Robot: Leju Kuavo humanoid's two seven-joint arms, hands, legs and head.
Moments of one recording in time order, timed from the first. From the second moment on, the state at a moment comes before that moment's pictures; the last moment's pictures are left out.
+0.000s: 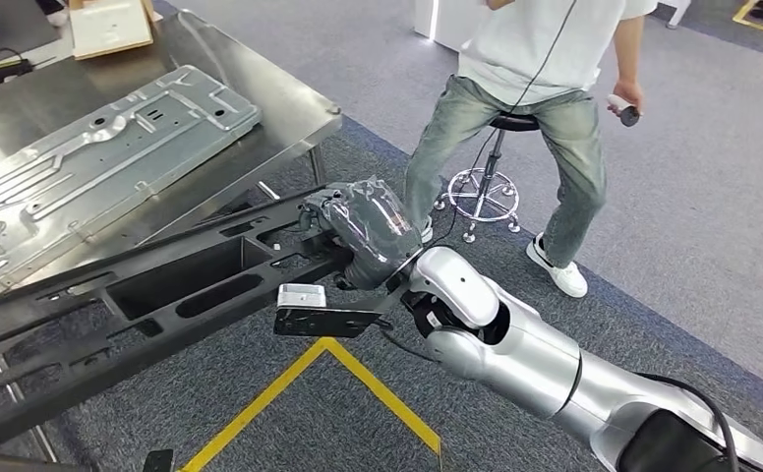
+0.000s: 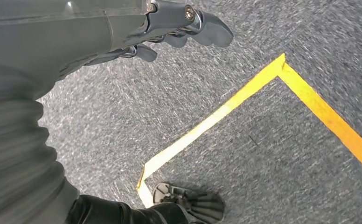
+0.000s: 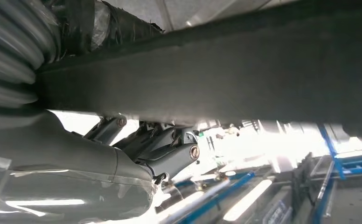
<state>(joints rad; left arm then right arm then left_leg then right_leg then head) -0.13 0.13 -0.89 -0.23 1.15 0.46 -0.27 -0.82 -0.06 0.97 -1.52 0.58 -0.37 0.28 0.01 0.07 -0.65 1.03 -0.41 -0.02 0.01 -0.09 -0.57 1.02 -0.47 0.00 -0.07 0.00</state>
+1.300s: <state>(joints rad) -0.12 0.13 -0.89 -0.23 1.15 0.47 -0.28 -0.68 -0.11 0.80 -1.69 -0.25 -0.57 -0.11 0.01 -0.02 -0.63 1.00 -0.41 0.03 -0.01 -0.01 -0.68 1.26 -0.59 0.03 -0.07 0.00</state>
